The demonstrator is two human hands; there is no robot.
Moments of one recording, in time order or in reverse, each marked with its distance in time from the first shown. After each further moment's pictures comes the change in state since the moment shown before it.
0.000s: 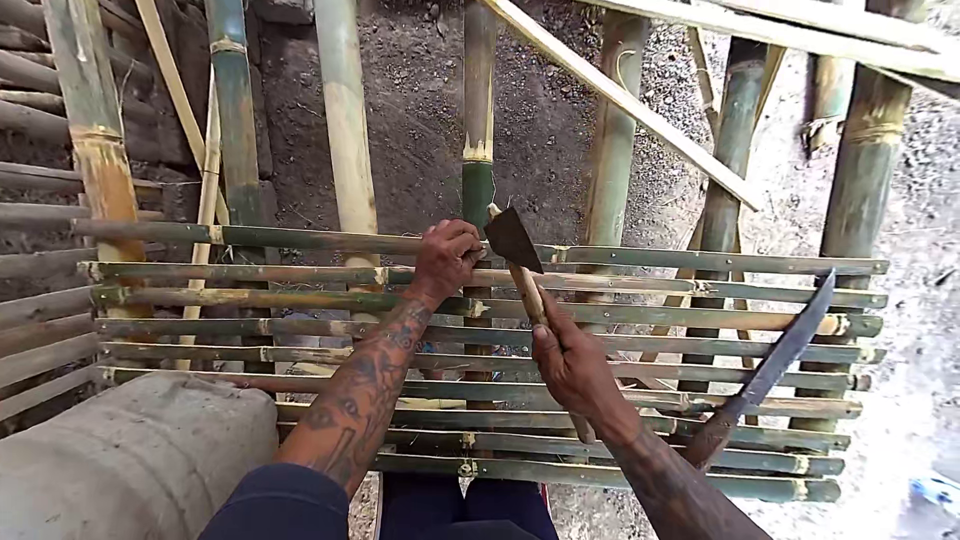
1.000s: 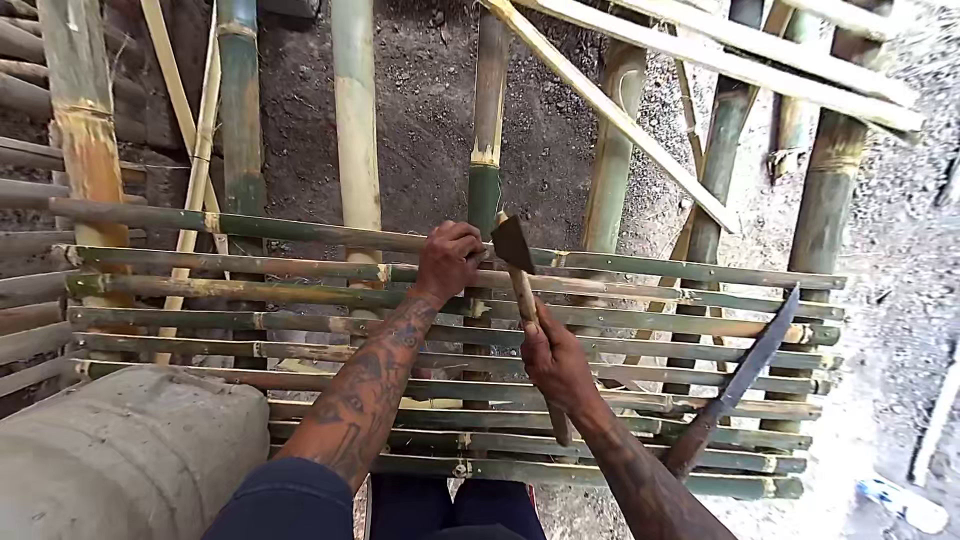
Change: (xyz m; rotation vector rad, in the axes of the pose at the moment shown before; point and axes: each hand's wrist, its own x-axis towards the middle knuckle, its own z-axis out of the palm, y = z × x) left_hand -0.004 0.002 0.003 -0.014 0.037 -0.027; right_hand -0.004 0.006 0.022 0.115 -0.002 0.205
